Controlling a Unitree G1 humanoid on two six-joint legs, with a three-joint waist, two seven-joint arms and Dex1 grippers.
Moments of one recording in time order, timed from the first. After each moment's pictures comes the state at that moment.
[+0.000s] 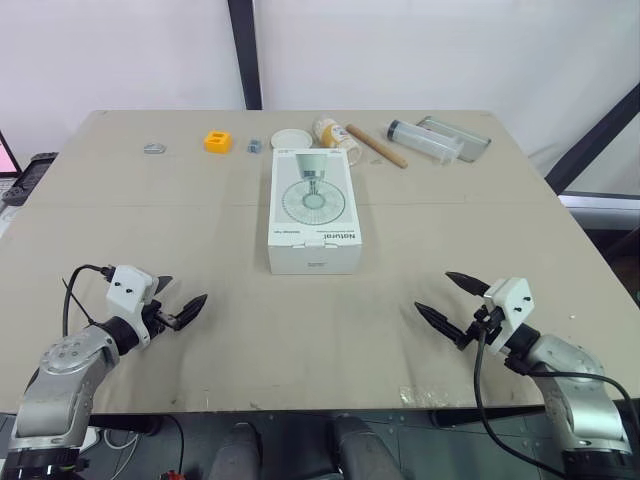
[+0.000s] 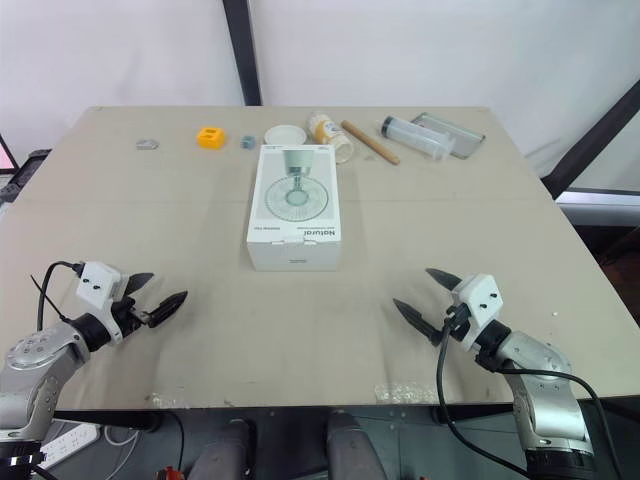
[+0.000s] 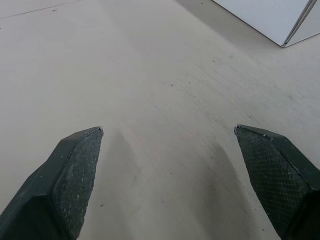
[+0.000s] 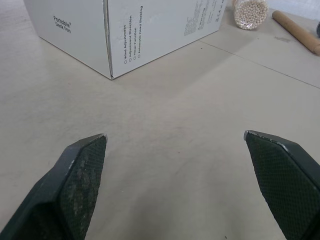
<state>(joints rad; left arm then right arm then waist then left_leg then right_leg) 0.01 0.57 0.23 -0.13 -0.36 0.36 -0.64 0.02 -0.58 -0.22 0.00 0.34 -0.04 0.84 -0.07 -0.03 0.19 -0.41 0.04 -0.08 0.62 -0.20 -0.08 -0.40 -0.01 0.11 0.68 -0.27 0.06</state>
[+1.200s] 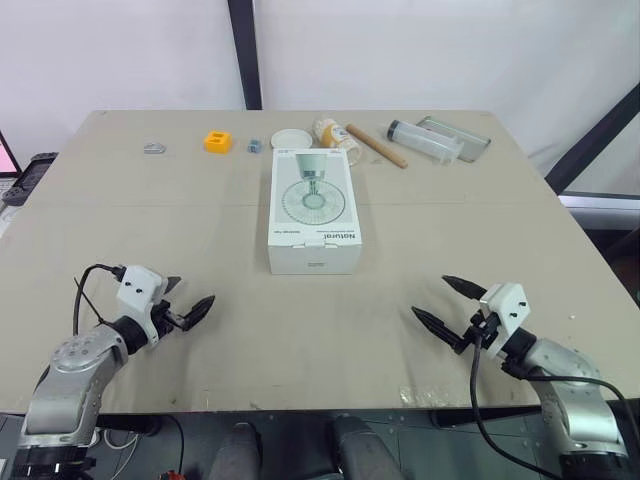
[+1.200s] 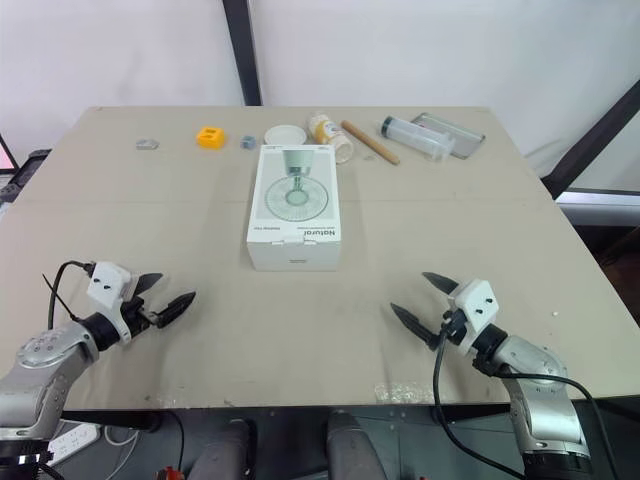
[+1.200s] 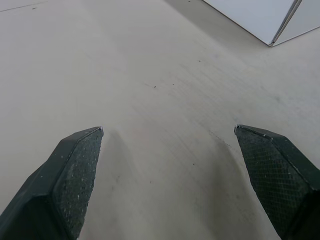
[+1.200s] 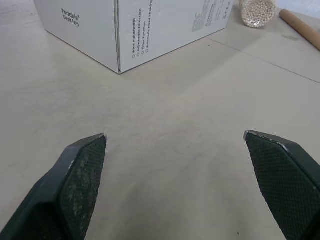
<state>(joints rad) -0.02 0.53 0.21 -0.14 -0.35 0.36 -0.61 0.02 -0.57 -0.20 0.02 0.33 -0.08 0.85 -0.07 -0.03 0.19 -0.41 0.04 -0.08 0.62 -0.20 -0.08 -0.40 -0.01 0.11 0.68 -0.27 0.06</state>
